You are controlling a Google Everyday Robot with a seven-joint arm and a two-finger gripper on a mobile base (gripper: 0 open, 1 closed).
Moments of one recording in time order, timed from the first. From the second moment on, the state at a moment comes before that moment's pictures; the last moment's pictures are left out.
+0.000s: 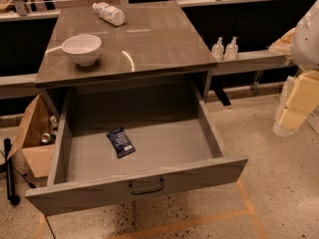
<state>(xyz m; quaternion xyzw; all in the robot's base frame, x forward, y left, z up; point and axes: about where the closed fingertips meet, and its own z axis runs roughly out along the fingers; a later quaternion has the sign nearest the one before) 0.438 -0.217 0.976 -0.60 0.78 -0.03 0.16</state>
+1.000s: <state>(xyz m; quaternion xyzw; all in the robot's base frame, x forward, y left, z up) 0.449 -0.176 0.921 -0.51 0.83 0.03 0.22</state>
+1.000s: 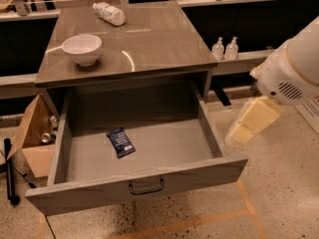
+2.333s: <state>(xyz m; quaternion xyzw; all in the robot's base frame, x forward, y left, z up) 0.569 -0.055 0.817 -0.34 0.89 0.11 0.29</state>
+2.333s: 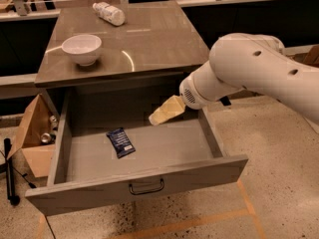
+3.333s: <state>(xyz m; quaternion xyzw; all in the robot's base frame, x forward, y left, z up) 0.604 0.015 0.744 -0.29 0.92 0.09 0.23</state>
